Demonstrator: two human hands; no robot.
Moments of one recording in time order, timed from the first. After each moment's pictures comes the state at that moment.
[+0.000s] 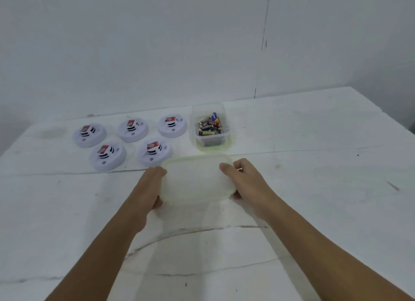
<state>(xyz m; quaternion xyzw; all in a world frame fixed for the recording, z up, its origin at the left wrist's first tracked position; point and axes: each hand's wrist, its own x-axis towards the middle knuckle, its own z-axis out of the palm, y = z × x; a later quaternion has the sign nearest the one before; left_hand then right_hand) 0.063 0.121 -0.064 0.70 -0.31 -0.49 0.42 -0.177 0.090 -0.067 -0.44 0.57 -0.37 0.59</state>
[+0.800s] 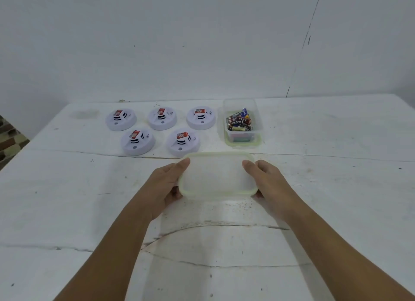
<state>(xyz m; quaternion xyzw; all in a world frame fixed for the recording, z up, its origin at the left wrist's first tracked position) 0.094 0.135 -0.068 0.60 -0.28 -0.58 0.47 -0.162 0.081 -0.088 -0.42 0.50 -0.37 0.66</state>
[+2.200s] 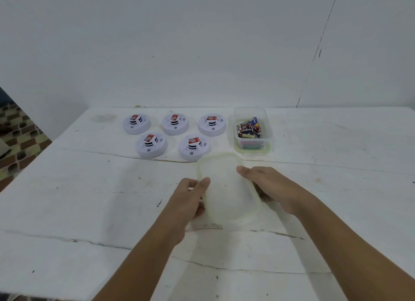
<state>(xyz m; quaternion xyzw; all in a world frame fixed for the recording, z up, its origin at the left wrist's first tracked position) 0.046 0.174 -0.054 0.68 -0.27 -0.52 0.44 -0.154 0.070 -0.052 -0.56 0.54 -0.18 0.60</state>
